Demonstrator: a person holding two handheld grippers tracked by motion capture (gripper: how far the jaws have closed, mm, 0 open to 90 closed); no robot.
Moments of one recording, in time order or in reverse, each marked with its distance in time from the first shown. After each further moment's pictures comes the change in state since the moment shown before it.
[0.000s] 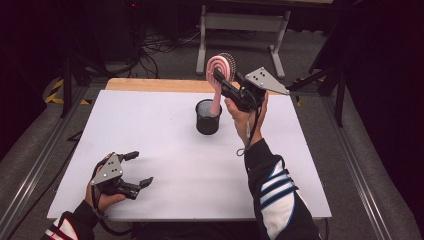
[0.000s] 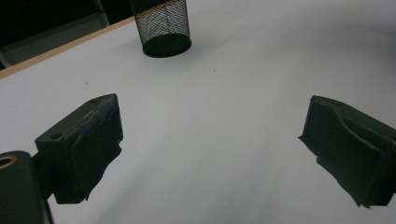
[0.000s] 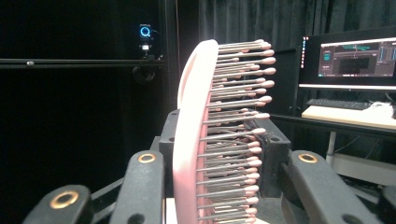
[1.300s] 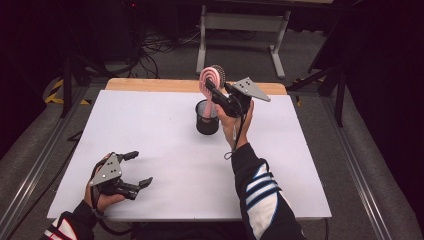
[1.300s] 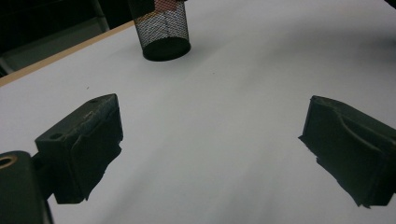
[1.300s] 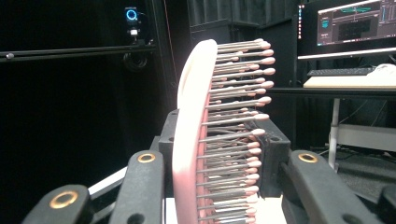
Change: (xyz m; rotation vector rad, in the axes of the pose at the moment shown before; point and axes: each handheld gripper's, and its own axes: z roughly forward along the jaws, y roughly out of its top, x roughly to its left) left arm 0.000 0.002 -0.003 -0.003 -0.002 0.018; right arm 0.000 -0.053 0.027 0.048 -0.031 0.089
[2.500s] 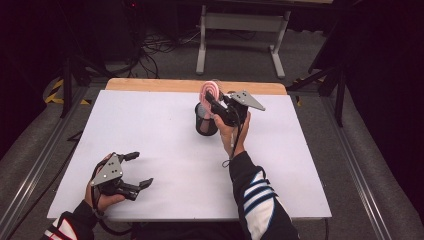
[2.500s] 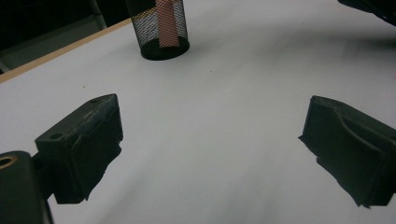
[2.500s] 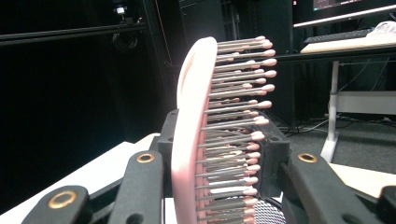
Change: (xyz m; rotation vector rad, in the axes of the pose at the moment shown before) left arm -0.001 0.000 0.001 0.011 -0.006 0.009; right arm -0.009 -0.044 0.002 0.075 -0.027 0.066
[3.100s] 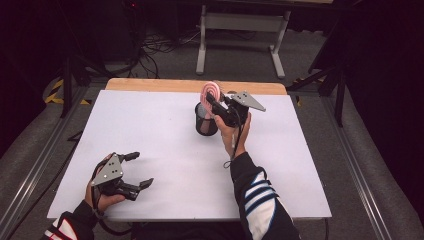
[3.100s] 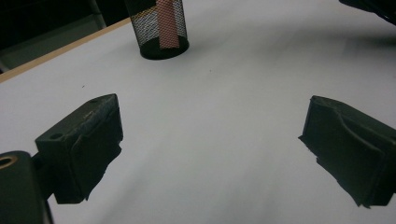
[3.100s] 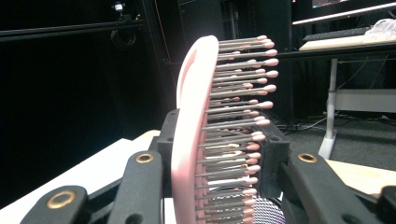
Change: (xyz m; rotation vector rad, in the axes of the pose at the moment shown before) left arm 0.000 0.000 0.000 0.003 -0.001 0.002; right arm -0.003 -0.003 -0.001 0.010 -0.002 -0.003
